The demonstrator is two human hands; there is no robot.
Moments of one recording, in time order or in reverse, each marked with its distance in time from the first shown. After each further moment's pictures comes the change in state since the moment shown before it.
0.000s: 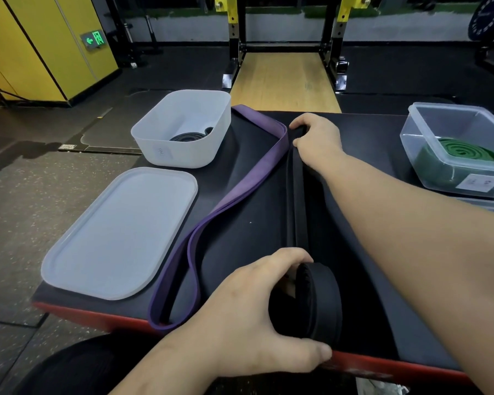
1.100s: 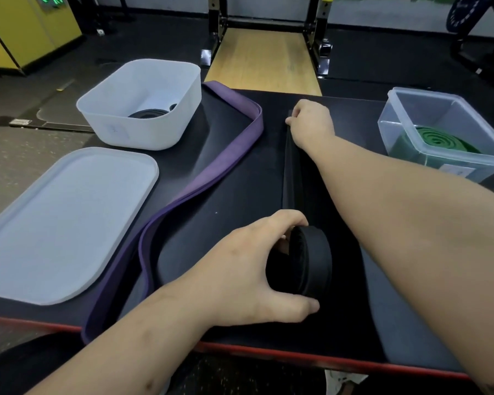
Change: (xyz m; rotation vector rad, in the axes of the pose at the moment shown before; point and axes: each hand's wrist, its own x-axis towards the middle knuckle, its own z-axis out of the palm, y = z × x) left_hand 0.068 -0.018 0.017 0.066 0.073 0.160; right_hand 0.038 0.040 -0.011 -0.320 -0.014 0.093
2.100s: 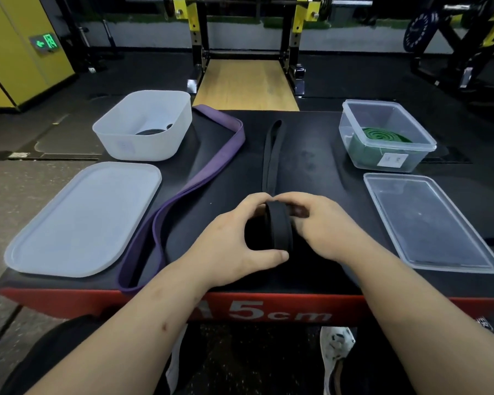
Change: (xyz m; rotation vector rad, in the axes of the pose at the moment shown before) left_hand -0.028 0.011 0.004 0.044 0.121 -0.040; right_hand -0.269 0.034 -0.084 0.375 -0.372 -0.125
